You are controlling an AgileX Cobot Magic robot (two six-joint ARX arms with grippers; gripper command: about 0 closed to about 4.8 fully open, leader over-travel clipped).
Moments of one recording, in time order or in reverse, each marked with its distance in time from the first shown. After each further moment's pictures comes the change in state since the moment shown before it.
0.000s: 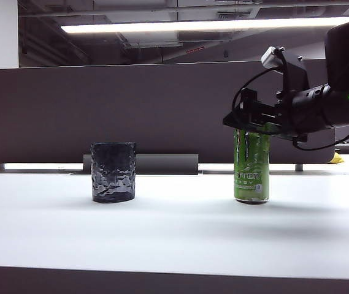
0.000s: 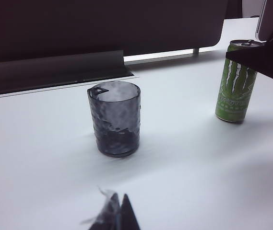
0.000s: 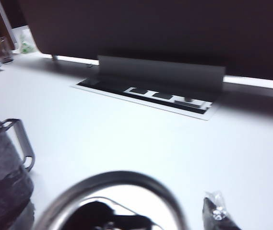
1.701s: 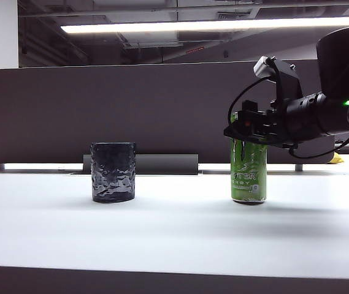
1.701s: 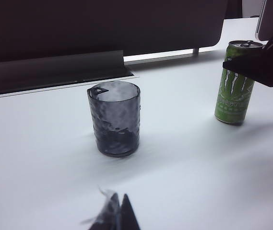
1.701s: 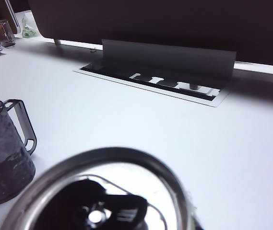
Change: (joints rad) left arm 0.000 0.000 0.000 0.000 0.000 0.000; right arm 0.018 0.026 0.005 -0.023 0.005 -0.031
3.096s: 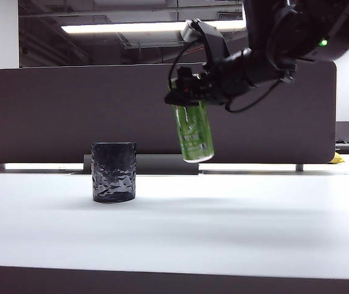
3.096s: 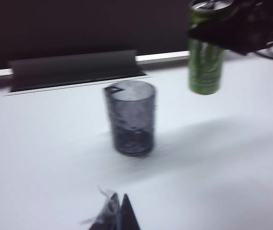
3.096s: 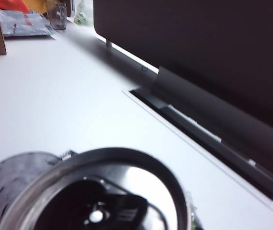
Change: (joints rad) left arm 0.063 0.000 0.000 0.000 0.000 0.000; right arm 0.182 0.000 0.399 -0.423 0.012 -0.259
